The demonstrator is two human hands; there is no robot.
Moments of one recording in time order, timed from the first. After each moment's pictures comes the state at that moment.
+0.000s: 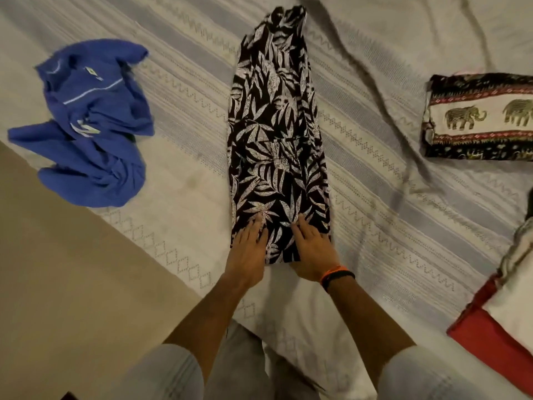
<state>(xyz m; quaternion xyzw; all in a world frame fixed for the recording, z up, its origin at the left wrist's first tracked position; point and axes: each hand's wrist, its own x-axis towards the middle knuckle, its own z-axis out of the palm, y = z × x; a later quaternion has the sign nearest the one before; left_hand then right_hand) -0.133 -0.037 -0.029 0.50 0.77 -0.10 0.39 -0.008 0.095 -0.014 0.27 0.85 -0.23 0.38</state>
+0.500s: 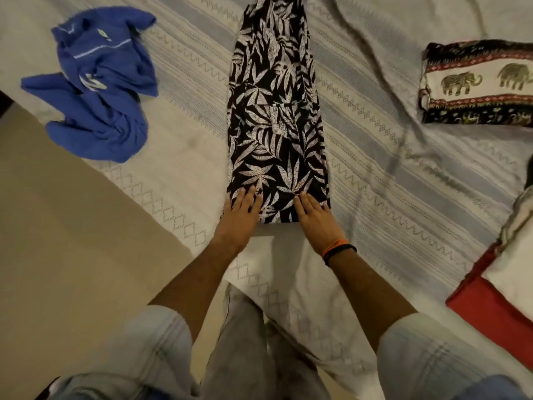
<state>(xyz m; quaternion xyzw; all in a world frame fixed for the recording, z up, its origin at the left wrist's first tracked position) -0.109 -0.067 -0.031 0.53 0.78 -0.19 0.29 0.041 0.069 -0.014 0.22 0.92 -0.13 0.31</state>
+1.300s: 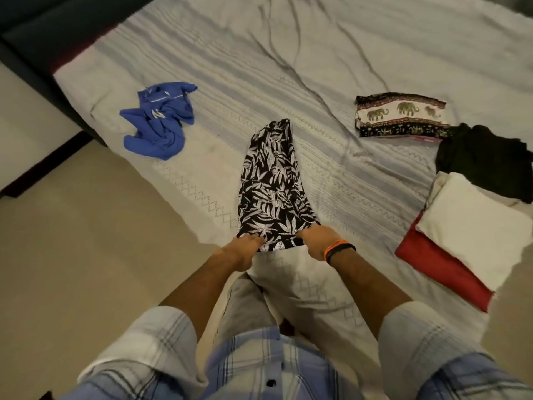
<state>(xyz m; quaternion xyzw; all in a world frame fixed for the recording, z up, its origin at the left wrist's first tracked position) 0.064 -0.209 0.112 0.52 0.76 -0.11 0.38 0.213 -0.045 0.131 0.20 0.92 -0.12 0.31</state>
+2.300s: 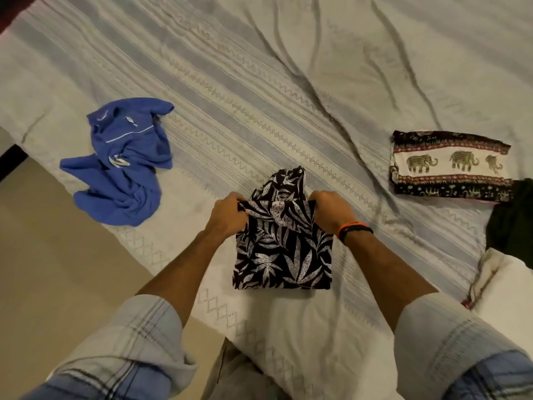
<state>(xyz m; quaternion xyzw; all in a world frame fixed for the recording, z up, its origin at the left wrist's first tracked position) -0.230 0.039 0.075 0.23 0.86 0.19 0.41 -0.059 0.215 0.096 0.35 0.88 -0.24 0.22</state>
